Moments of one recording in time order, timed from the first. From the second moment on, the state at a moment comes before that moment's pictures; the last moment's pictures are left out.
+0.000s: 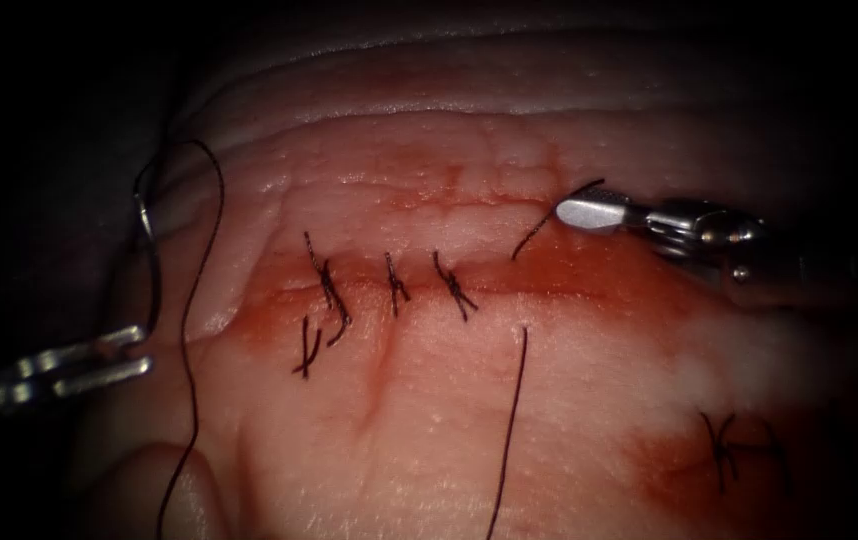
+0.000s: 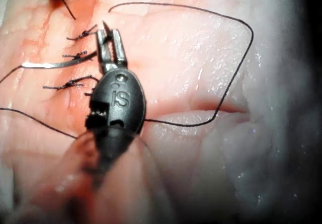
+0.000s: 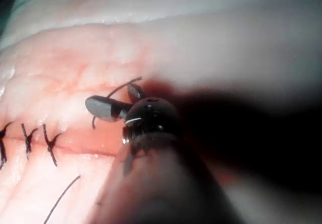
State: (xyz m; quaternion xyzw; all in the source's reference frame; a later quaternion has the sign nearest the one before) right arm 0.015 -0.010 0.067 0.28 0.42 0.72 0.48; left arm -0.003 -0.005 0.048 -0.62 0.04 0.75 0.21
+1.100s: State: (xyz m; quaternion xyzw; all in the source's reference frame) right arm 0.017 -0.006 0.063 0.14 0.41 0.56 0.70; left arm -0.004 -0.006 0.048 -0.62 0.04 0.76 0.21
